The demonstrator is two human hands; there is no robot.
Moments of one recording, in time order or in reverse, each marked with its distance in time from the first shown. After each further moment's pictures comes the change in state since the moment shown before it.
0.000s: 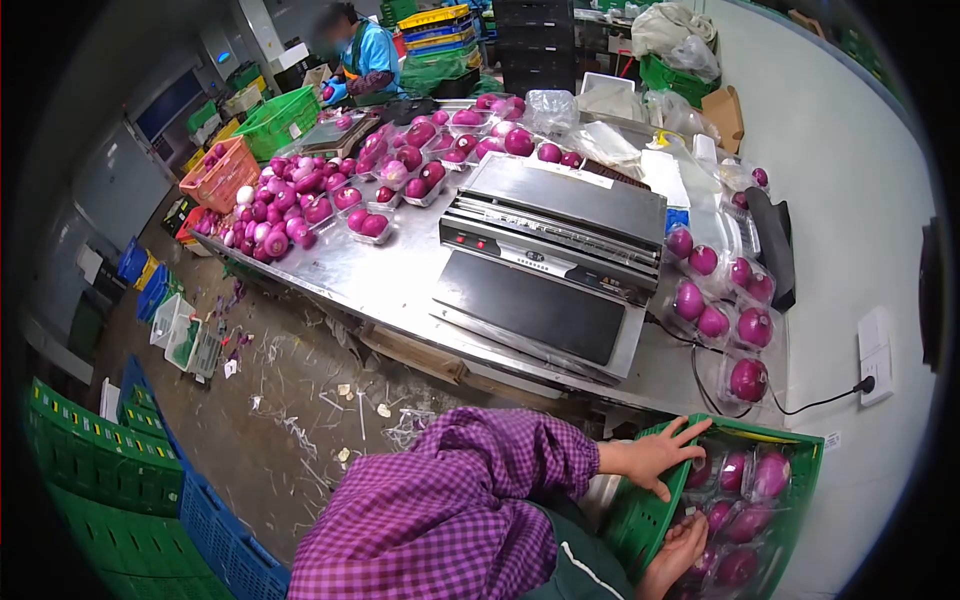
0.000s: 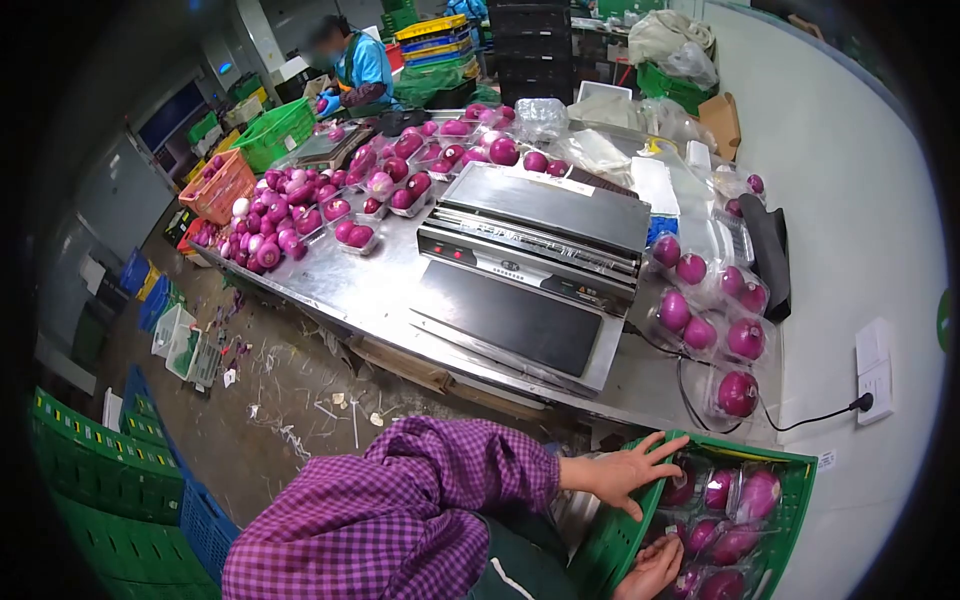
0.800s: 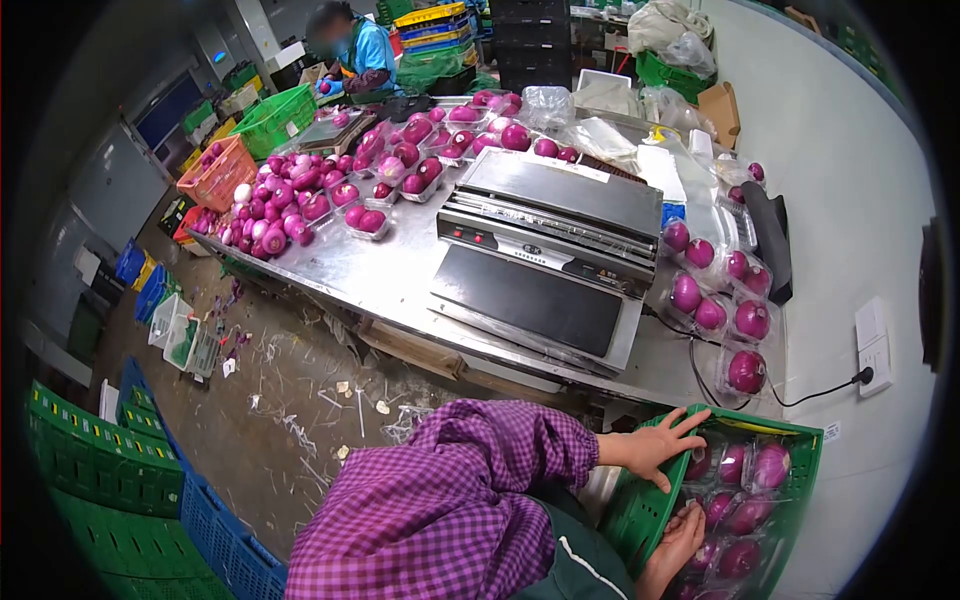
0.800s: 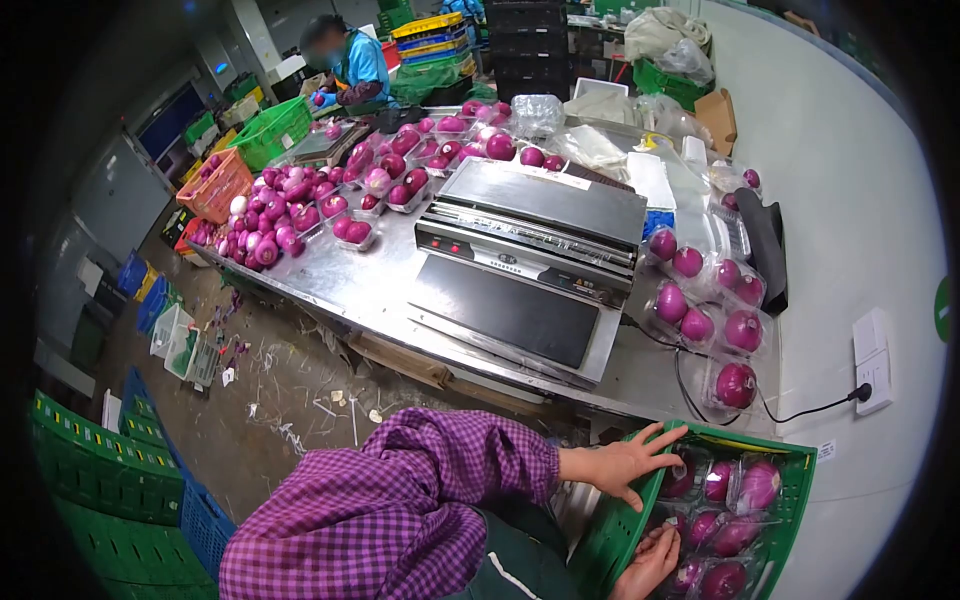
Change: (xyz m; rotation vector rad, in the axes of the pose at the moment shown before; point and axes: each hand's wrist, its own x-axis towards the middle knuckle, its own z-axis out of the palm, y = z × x) left_hand 0.000 -0.001 0.003 0.020 -0.004 -0.020; right_hand 0.010 0.012 0.004 0.434 0.148 0.302
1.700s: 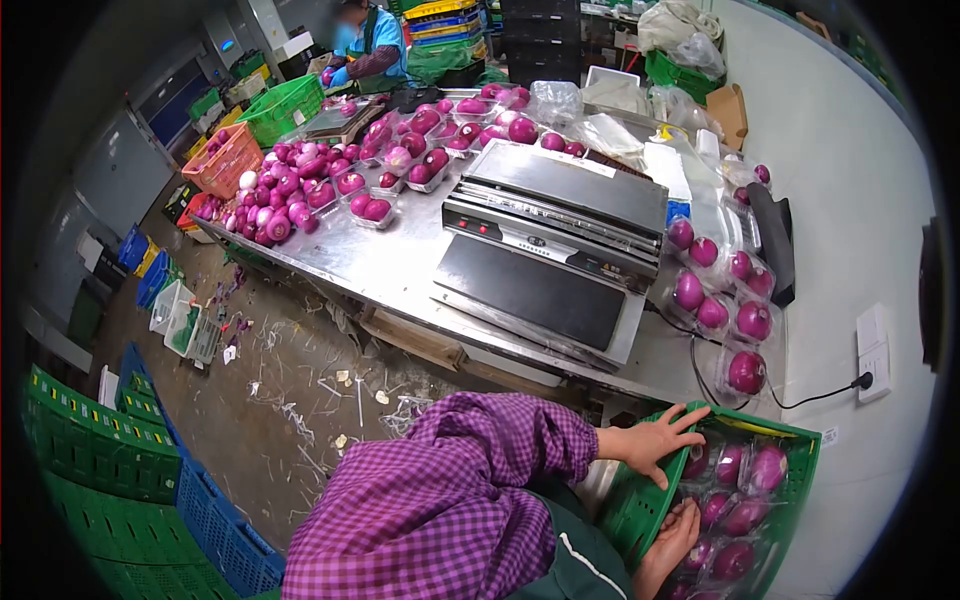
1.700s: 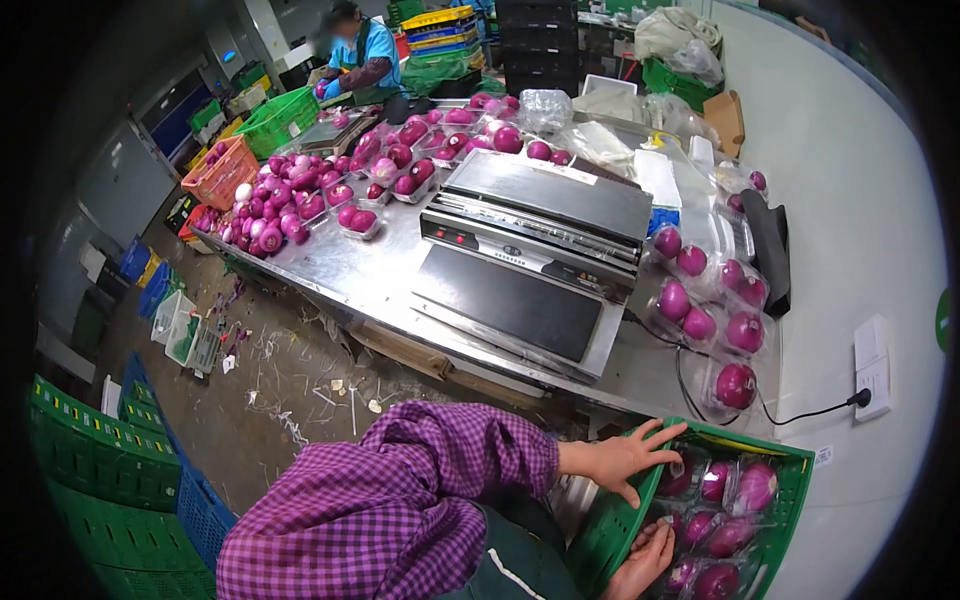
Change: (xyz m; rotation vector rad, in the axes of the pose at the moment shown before) left_hand -0.002 0.001 0.000 -0.011 0.033 0.024; right_hand -0.005 -0.004 0.005 0.000 -0.037 0.031
